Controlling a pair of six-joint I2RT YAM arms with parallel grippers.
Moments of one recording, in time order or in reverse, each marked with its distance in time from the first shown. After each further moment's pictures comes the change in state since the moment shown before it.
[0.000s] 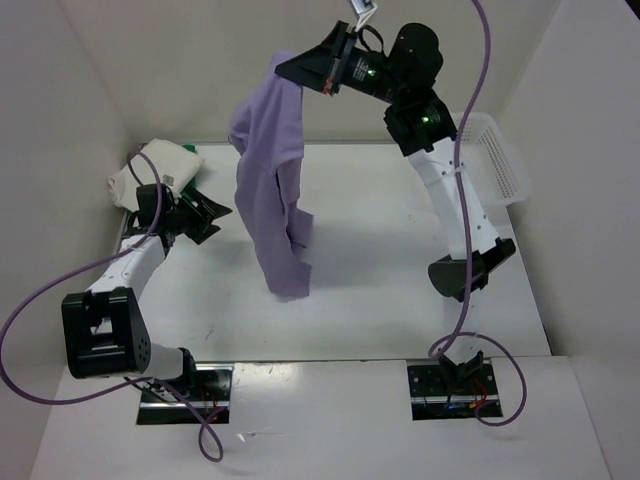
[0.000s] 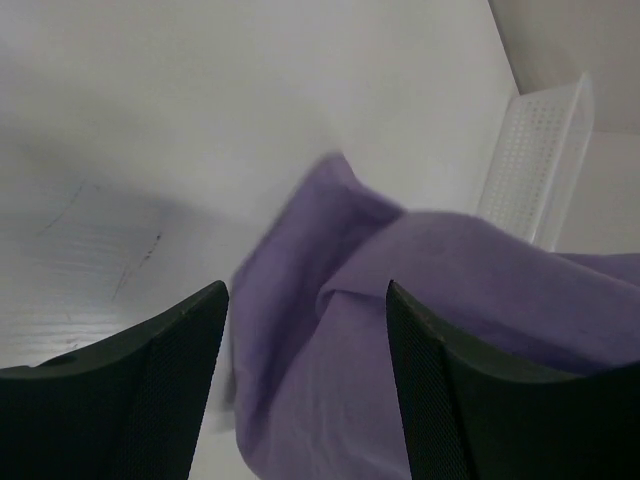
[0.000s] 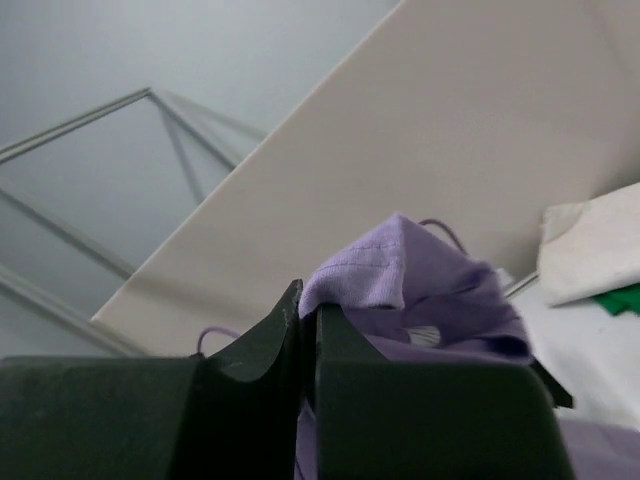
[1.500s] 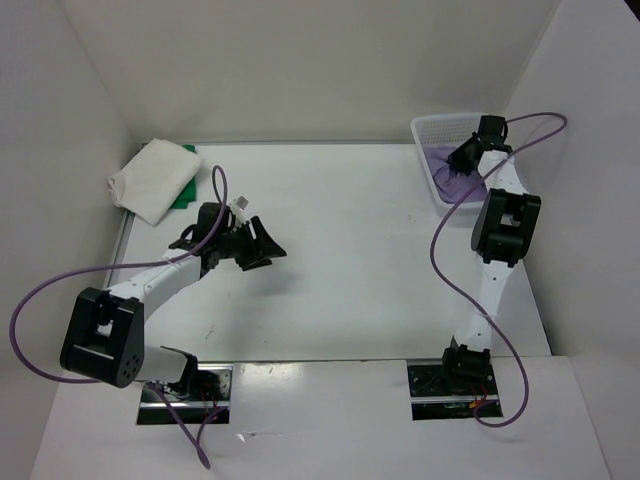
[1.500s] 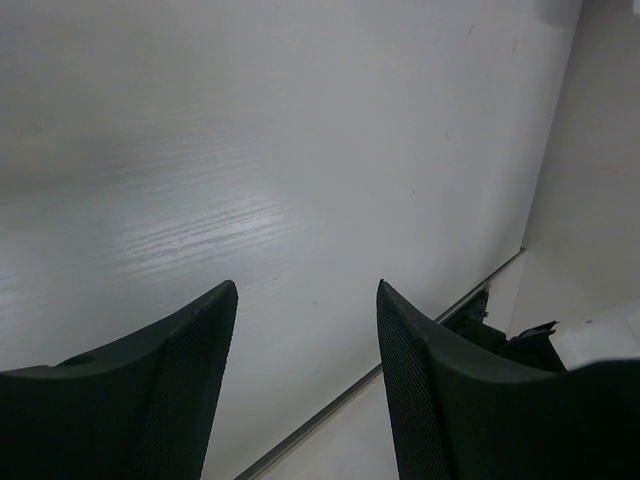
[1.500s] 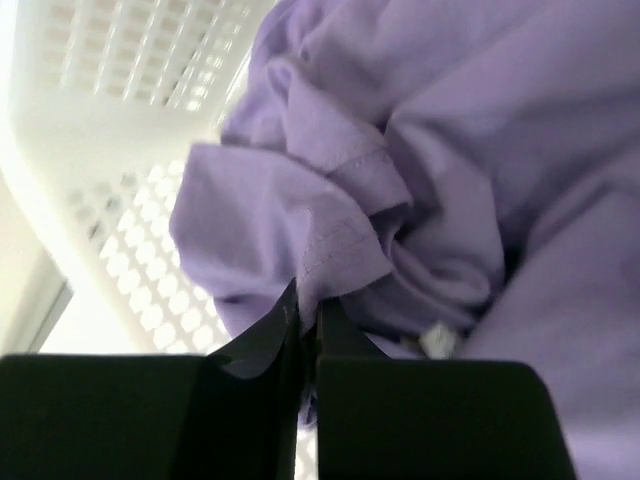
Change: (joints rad) left arm -0.403 -0.026 -0.124 0.003 0.020 0.101; right arm -0.735 0.351 -0.514 -0.230 0.607 -0.269
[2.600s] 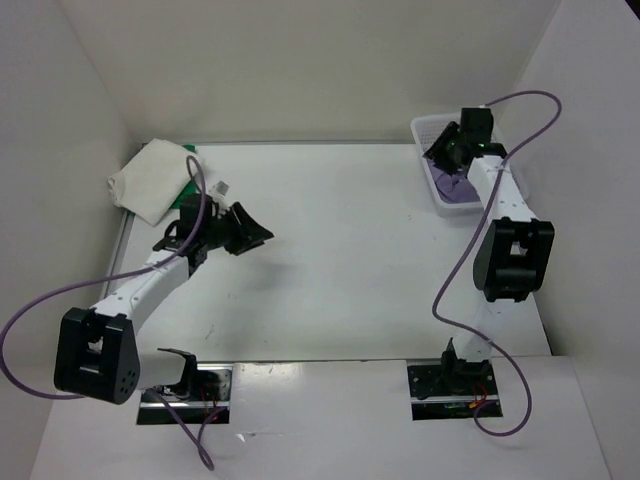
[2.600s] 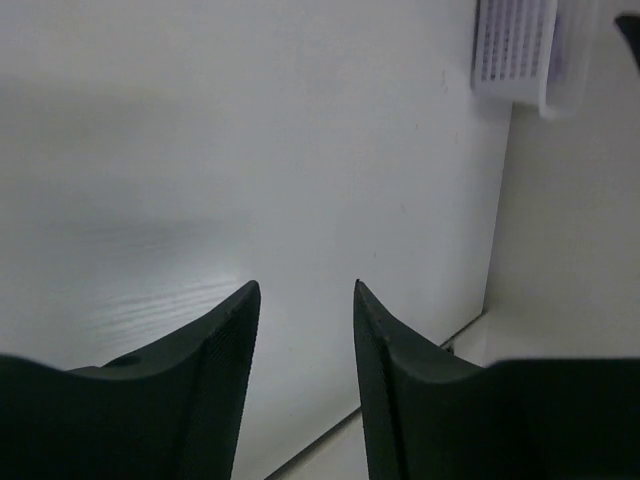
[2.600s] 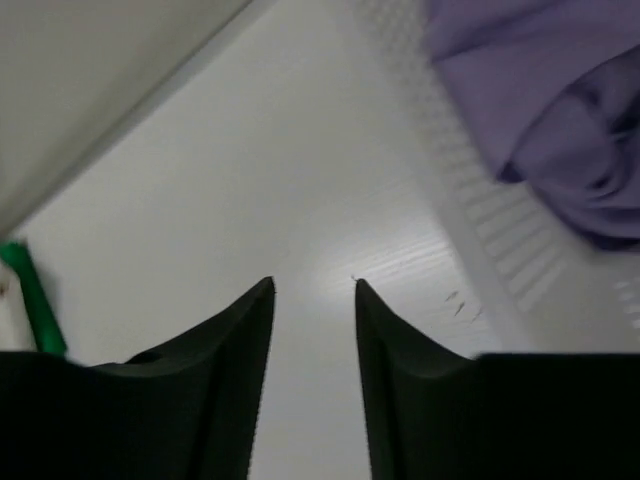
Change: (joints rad) left arm 0.136 -0.090 0.044 0.016 -0.047 -0.062; right arm 0.214 -0.540 -0.443 -0.008 0.015 -0.080
